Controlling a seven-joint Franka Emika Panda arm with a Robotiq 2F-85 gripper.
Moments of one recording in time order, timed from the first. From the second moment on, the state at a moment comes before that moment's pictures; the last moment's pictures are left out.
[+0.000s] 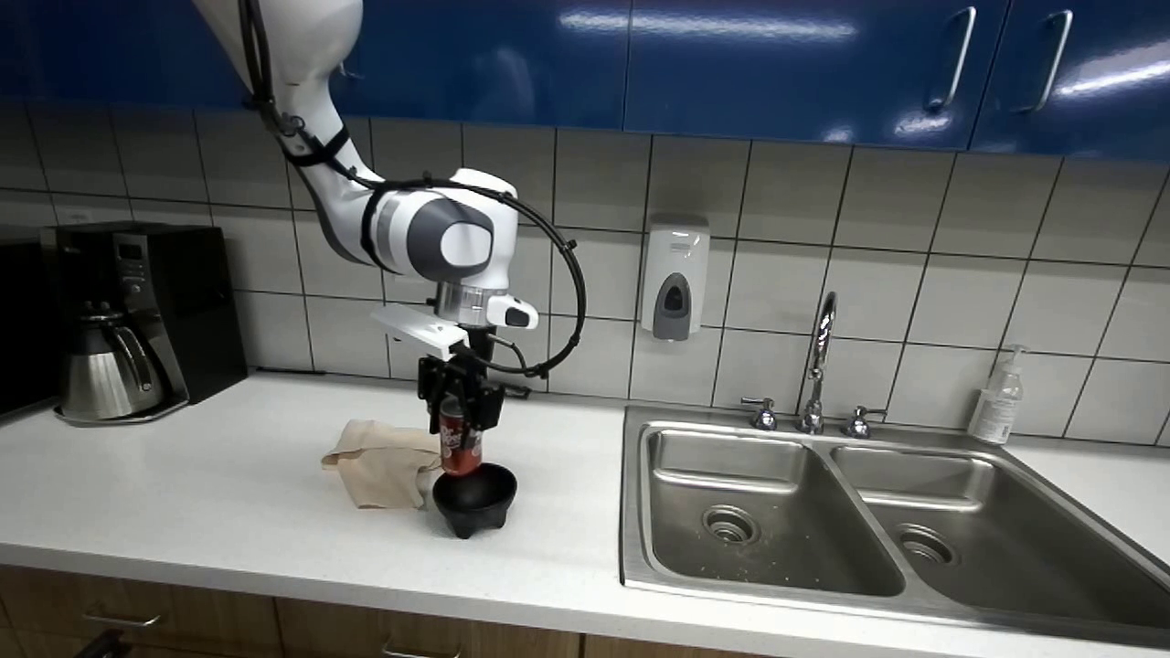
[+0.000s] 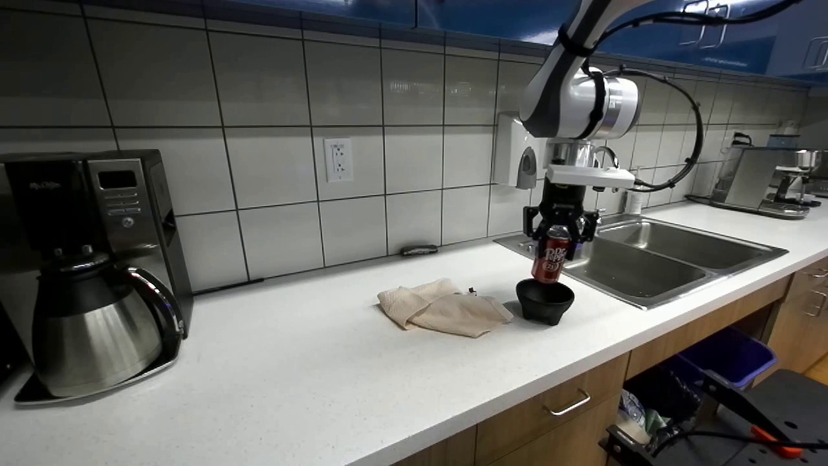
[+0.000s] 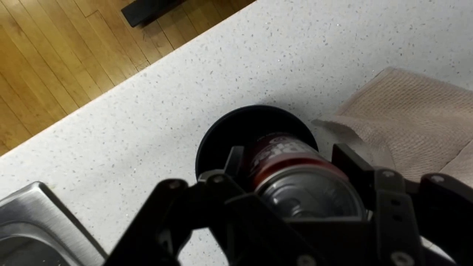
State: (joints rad) arm -0.16 0.30 -0.13 -2.22 0.18 2.39 0.02
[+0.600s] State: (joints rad) arm -0.16 0.31 -0.13 -2.22 0.18 2.40 0.02
